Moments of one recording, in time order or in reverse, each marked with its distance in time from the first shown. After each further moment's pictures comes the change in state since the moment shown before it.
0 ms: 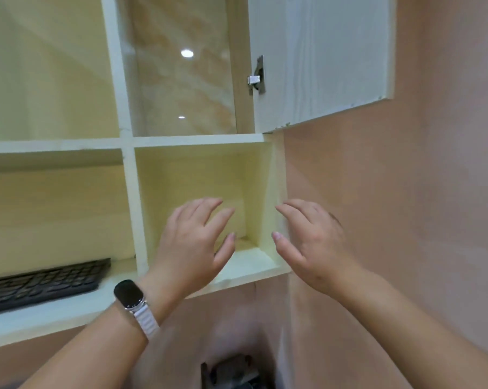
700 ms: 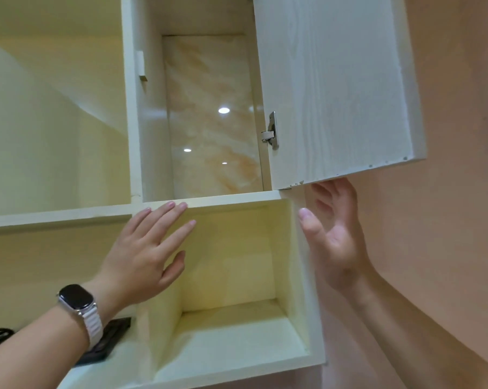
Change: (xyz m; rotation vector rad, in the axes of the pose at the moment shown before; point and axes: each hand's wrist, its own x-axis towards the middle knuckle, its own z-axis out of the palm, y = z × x) left_hand 0.048 -0.107 -0.027 0.456 -0.019 0.230; right_hand 0.106 0.027 0.008 1.002 0.388 -0.067
